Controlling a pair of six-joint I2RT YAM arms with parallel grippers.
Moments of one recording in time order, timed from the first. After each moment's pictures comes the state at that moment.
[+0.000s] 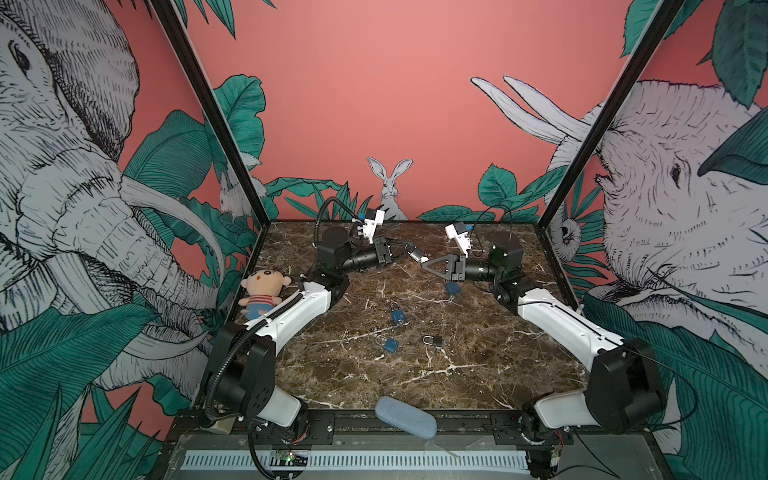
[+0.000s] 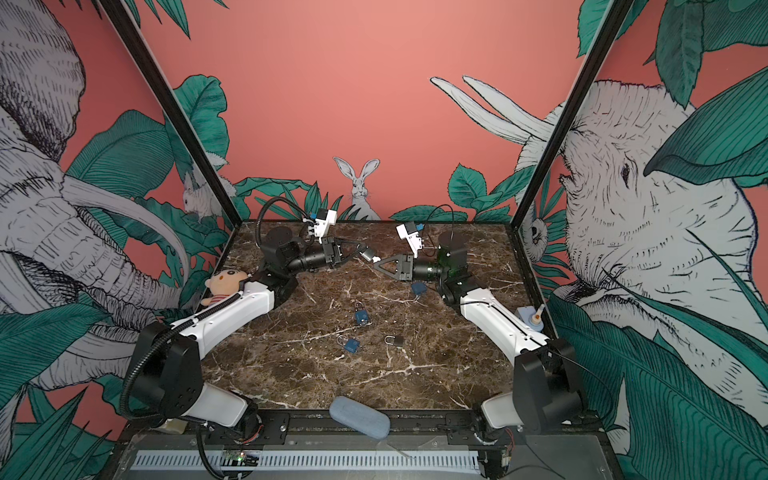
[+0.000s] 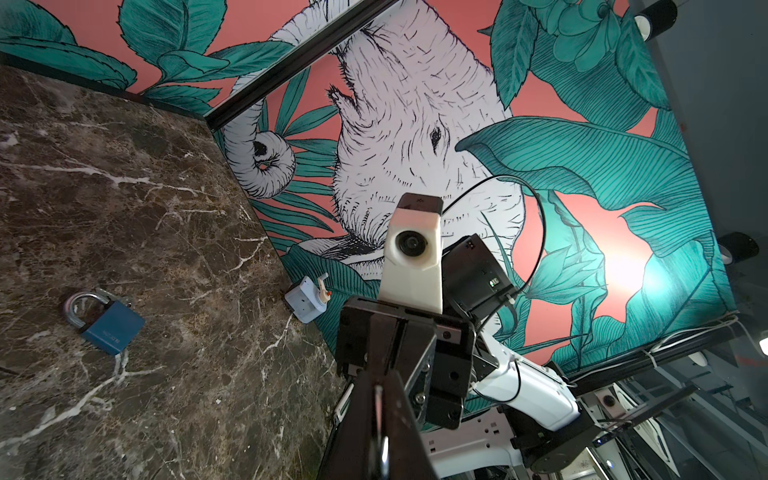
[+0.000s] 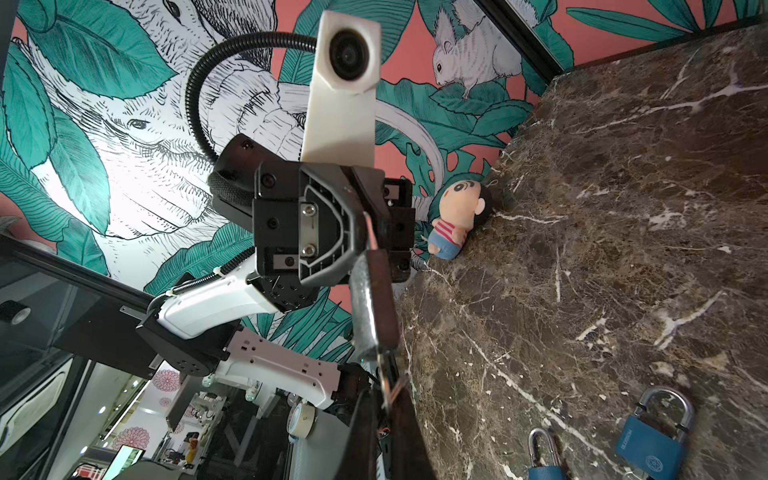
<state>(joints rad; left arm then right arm) -0.46 1.49 1.05 0.54 0.88 -1.11 0.39 1.41 1.00 0.29 -1.08 0.79</state>
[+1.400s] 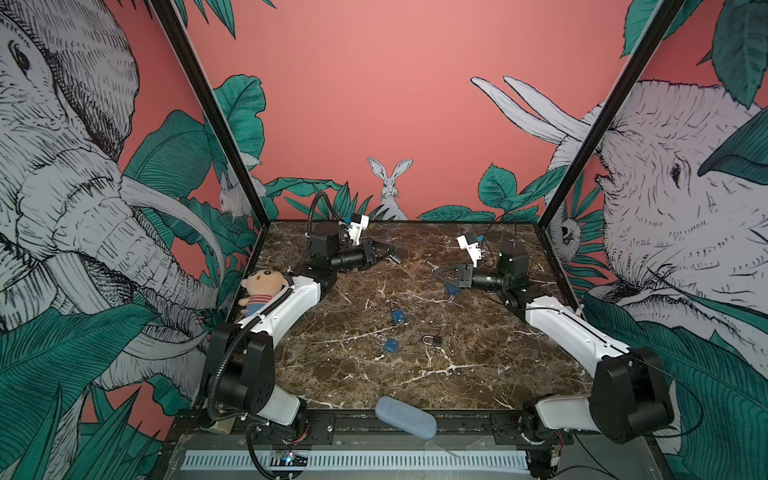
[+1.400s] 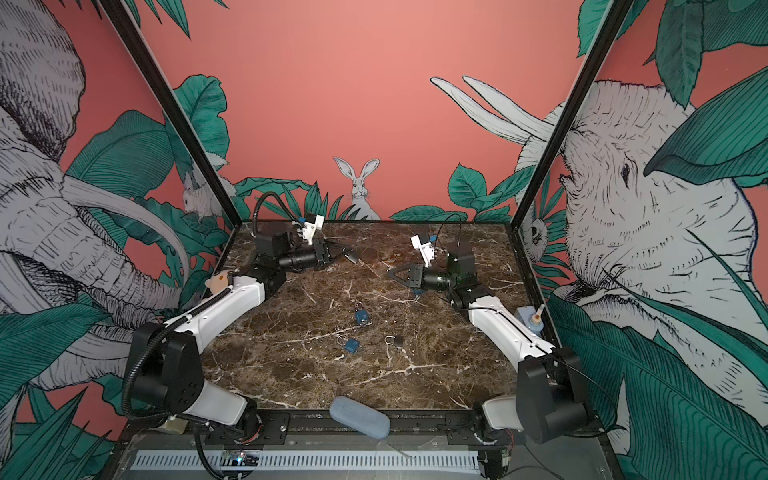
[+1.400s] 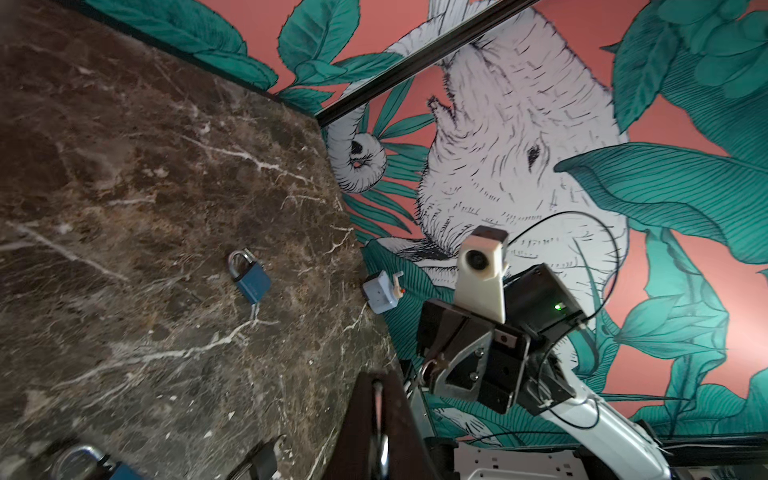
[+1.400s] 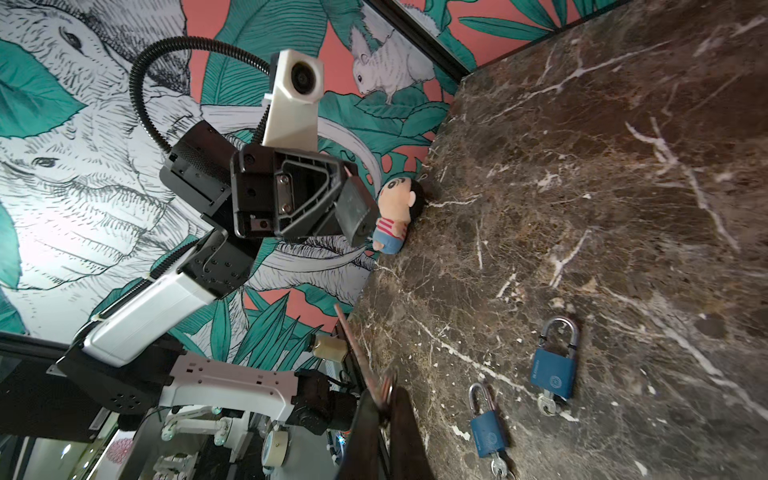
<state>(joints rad) -0.36 1.54 1.09 0.13 0.86 -0.84 0.30 1.36 0.89 0.12 -0.97 0.69</state>
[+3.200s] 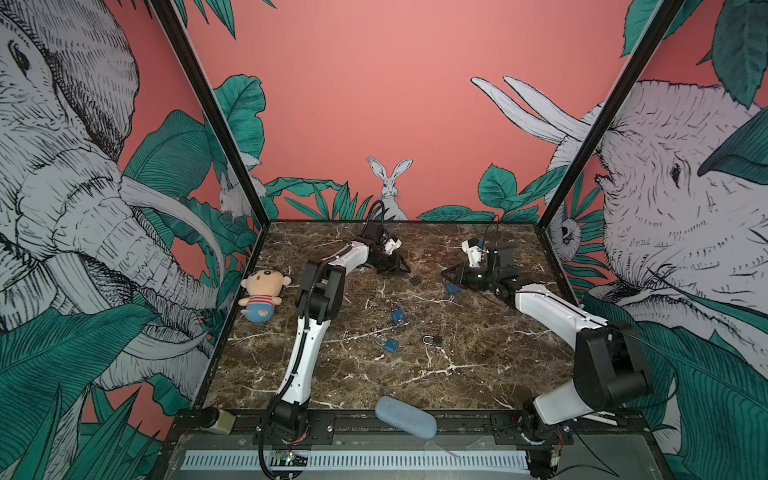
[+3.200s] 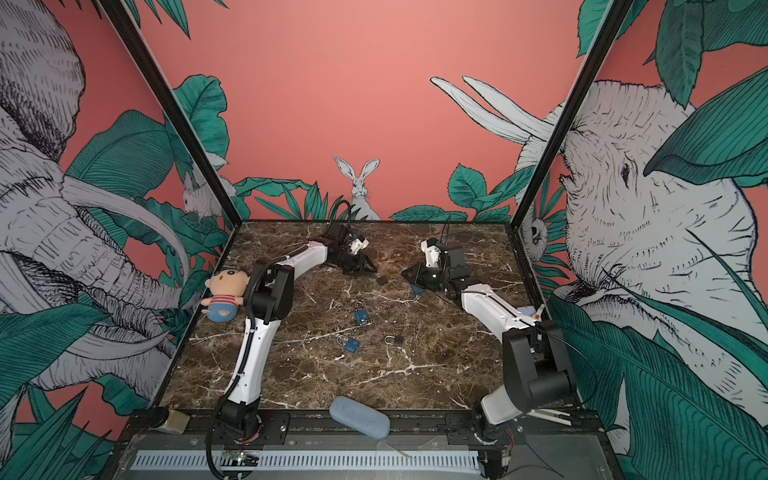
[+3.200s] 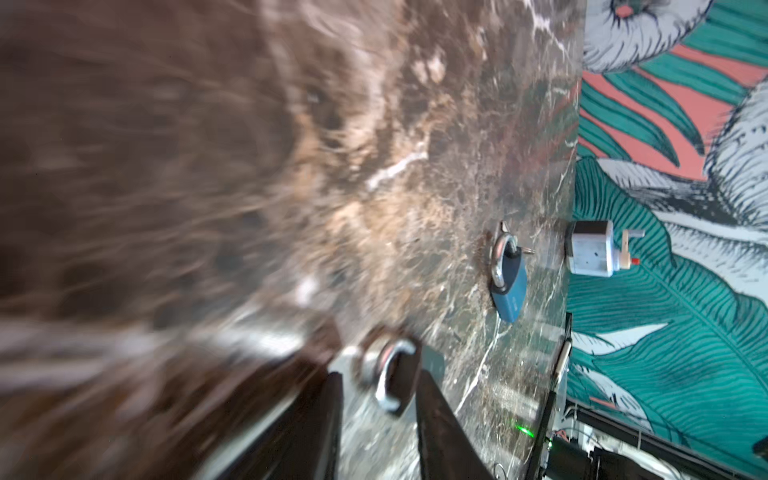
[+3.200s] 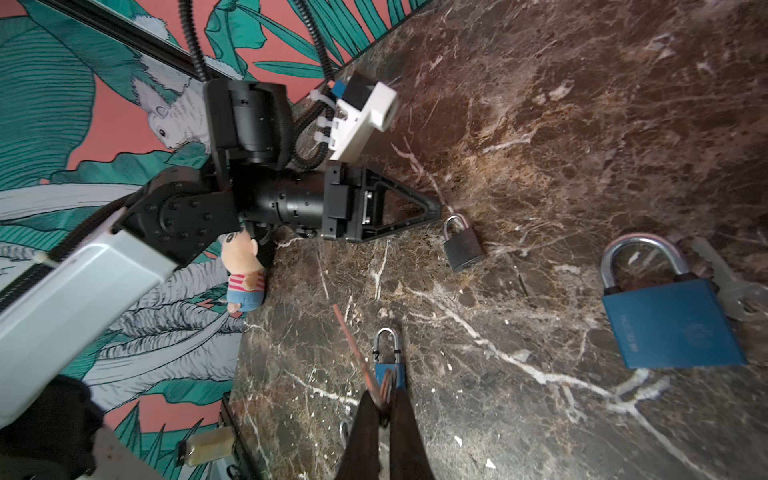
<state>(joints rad) -0.37 2.45 1.95 -0.59 0.78 -0.34 0.31 1.55 0.99 -0.09 -0.57 0.60</state>
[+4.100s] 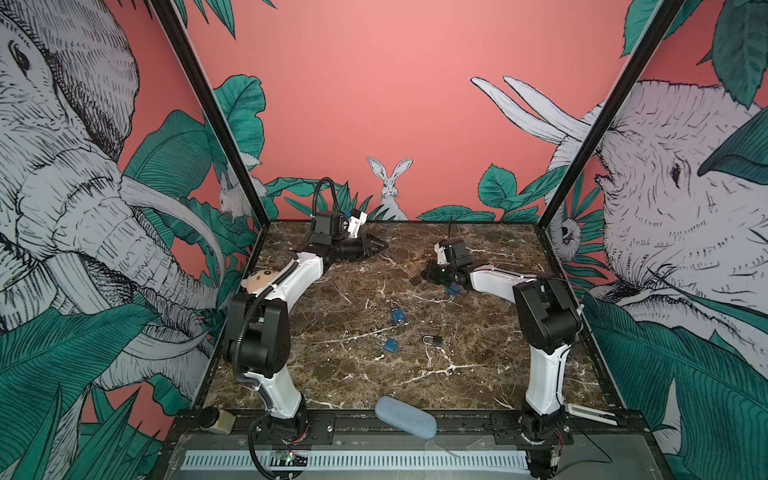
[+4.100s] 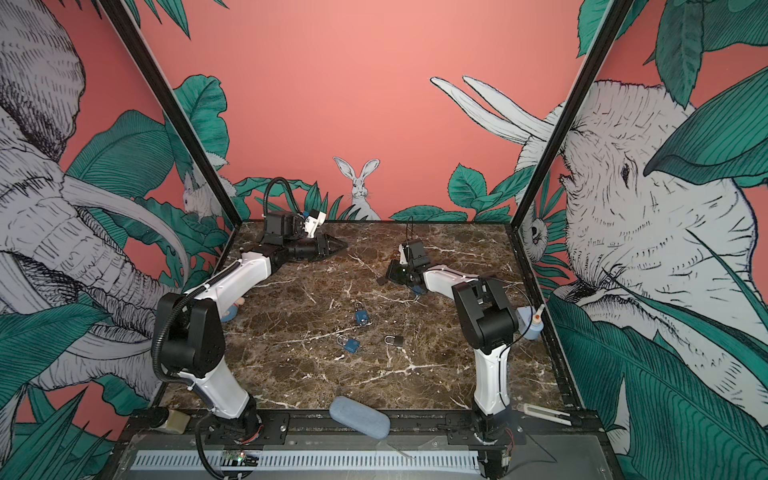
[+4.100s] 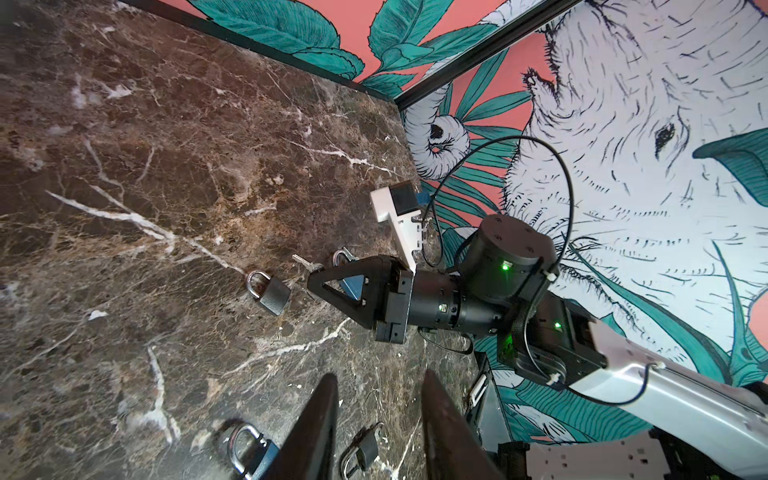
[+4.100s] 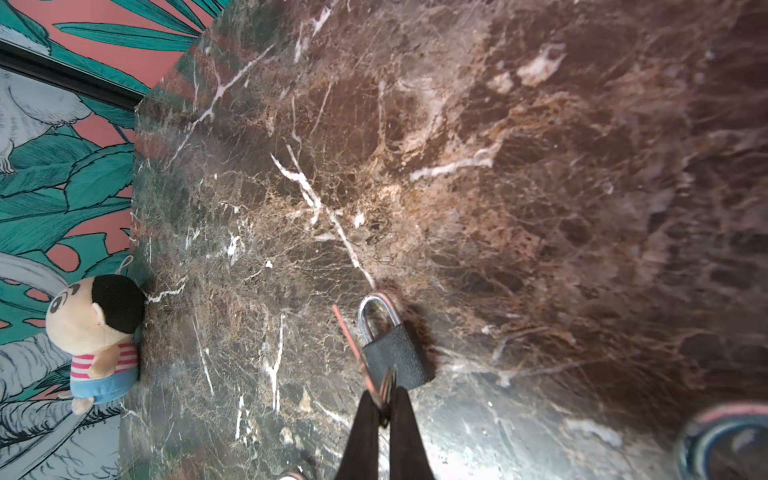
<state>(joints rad) -0.26 1.73 1.33 -0.18 0.86 -0.55 0.43 2.01 1.29 -0.08 -0.33 0.64</state>
